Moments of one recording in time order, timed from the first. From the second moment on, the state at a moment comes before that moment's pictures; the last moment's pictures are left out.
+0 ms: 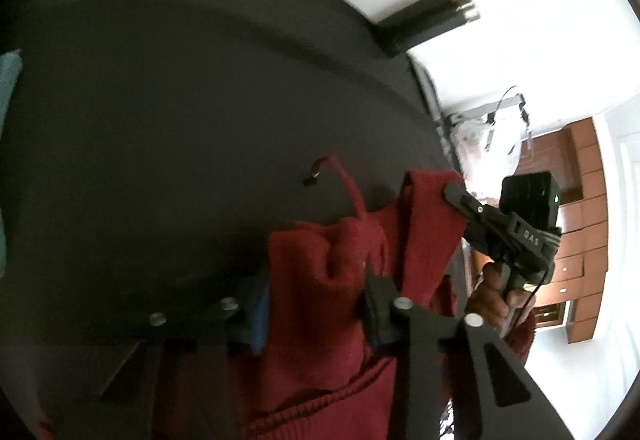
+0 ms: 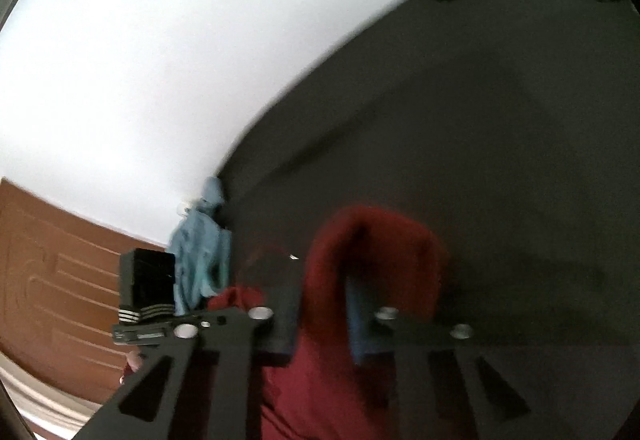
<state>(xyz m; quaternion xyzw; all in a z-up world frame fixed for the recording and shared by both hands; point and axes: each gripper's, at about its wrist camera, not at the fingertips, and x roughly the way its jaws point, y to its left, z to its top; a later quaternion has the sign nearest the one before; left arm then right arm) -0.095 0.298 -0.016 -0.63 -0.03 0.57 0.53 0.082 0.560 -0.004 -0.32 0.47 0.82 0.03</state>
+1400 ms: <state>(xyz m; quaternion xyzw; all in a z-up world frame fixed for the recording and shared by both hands) 0.043 0.175 -0.020 -0.45 0.12 0.58 0.66 0.210 0.427 0.089 -0.34 0.10 0.93 0.05</state>
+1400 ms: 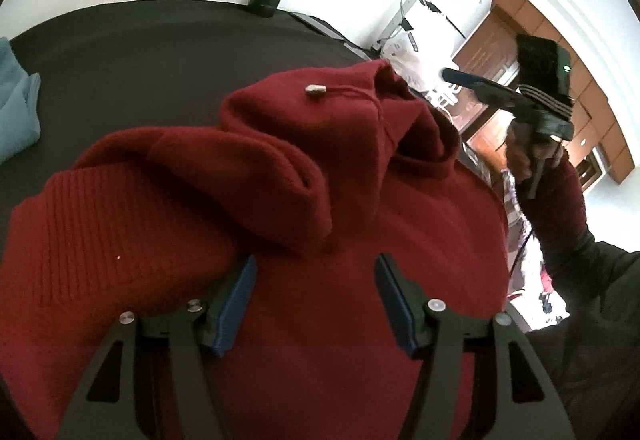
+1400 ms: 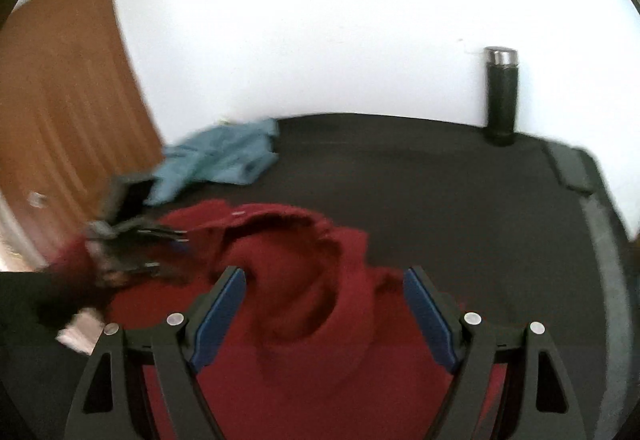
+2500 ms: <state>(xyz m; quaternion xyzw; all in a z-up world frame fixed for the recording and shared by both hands) 0.008 0.166 -0.040 -0.50 -0.01 0.56 0.66 0.113 0.374 0.209 -0.15 -0.14 0.94 0.27</state>
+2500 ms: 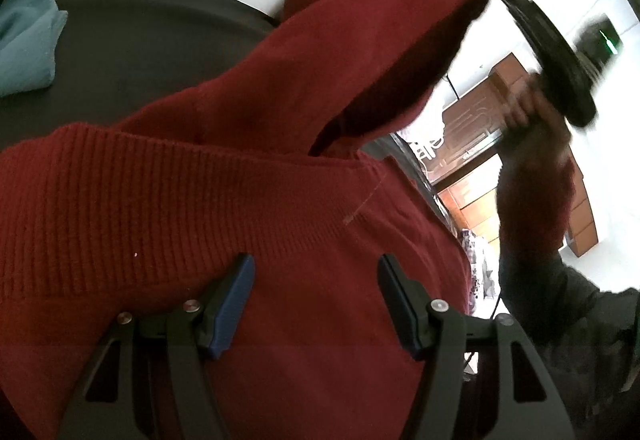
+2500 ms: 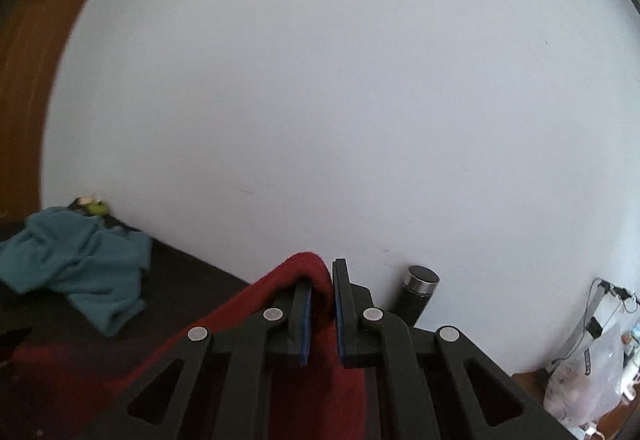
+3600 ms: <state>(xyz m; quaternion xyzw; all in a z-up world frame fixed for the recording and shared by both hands) 0.010 0.127 0.021 -0.47 -0.06 0.66 0.59 0.319 0.252 0.072 -0.34 -0.11 0.93 -0.02</state>
